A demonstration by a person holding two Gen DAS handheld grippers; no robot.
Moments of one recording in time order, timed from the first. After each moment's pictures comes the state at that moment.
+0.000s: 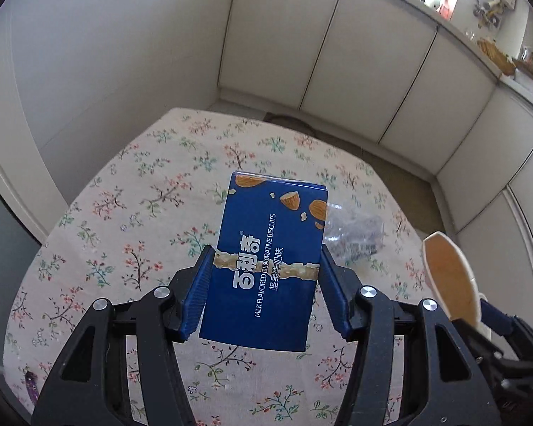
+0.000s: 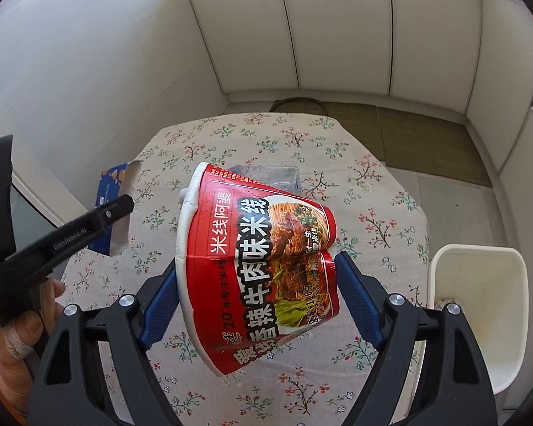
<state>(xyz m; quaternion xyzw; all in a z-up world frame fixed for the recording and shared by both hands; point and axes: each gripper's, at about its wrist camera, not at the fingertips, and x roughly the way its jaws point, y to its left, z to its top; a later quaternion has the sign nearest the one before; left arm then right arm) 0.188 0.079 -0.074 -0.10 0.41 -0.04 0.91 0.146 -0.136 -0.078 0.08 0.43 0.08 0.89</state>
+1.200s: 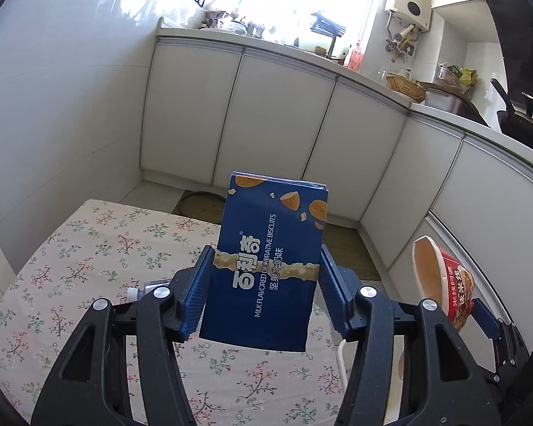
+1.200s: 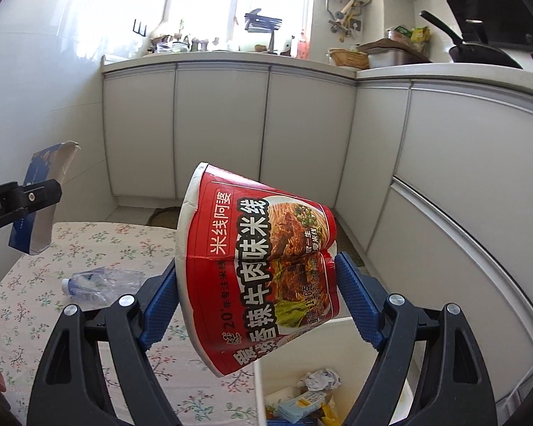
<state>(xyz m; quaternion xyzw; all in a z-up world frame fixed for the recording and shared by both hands) 0.151 -0.048 0.005 -0.09 0.26 -0.16 0.95 0.080 -0.242 -0.017 0.00 0.22 -0.16 0.96</state>
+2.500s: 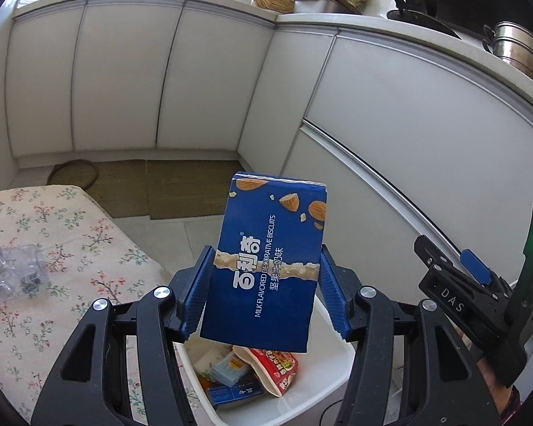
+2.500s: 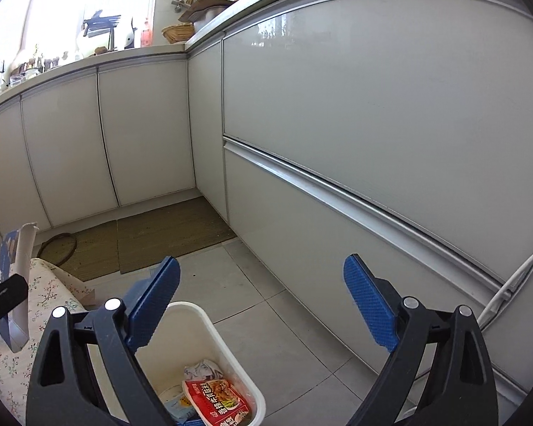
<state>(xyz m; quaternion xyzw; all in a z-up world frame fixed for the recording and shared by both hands) 0.121 -0.249 -0.056 -0.03 0.33 -0.38 0.86 -0.001 -0.438 -0.050 0.10 0.23 -0.39 0.89</state>
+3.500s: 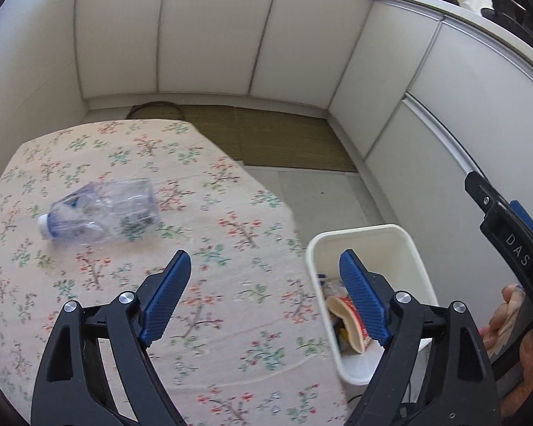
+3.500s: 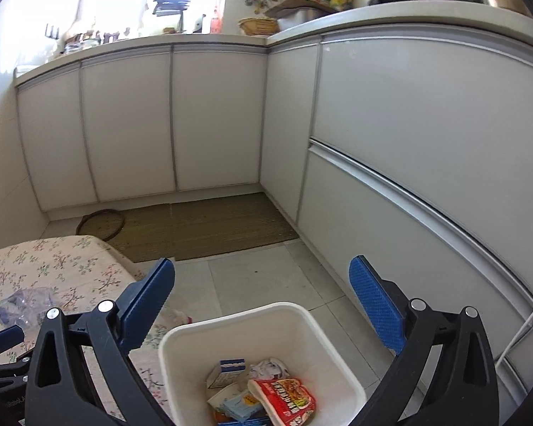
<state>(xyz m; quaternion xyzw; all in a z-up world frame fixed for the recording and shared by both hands) 0.170 -0.131 -0.091 -0.01 0.44 -0.22 0.87 0.089 -0.324 -0.046 0.05 0.25 -0.28 0.92</state>
